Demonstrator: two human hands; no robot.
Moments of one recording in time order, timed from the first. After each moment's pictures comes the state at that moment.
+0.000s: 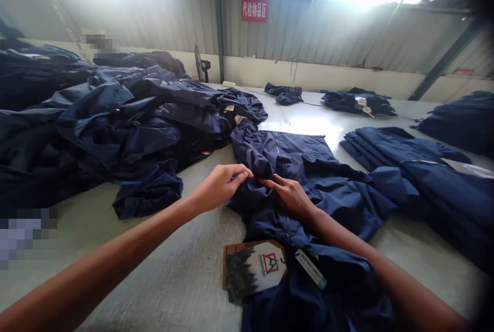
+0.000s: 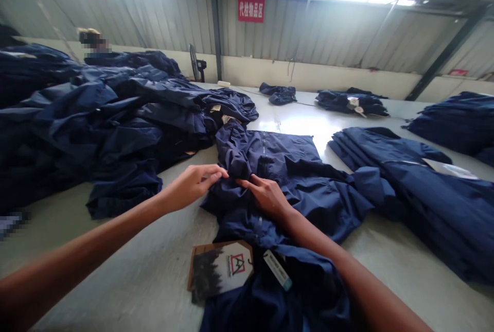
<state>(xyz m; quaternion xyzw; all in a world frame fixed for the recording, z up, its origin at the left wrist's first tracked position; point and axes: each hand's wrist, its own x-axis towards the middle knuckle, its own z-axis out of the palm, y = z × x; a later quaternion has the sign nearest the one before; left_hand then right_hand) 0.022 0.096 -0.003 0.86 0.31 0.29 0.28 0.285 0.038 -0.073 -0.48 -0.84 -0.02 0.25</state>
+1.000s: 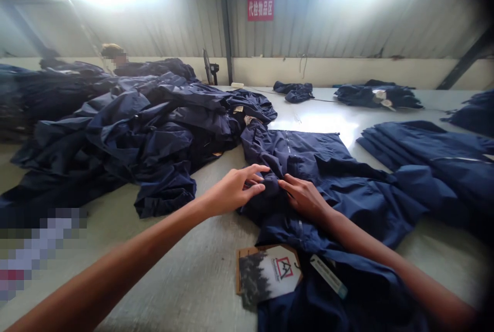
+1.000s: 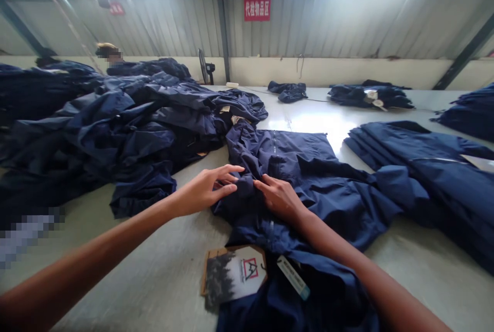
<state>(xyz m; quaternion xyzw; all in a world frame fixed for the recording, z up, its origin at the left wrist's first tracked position) 0.017 0.083 0.009 0.87 0.28 0.23 0.34 0.283 0.042 -0.077 -0.49 -0.84 -0.04 0.24</state>
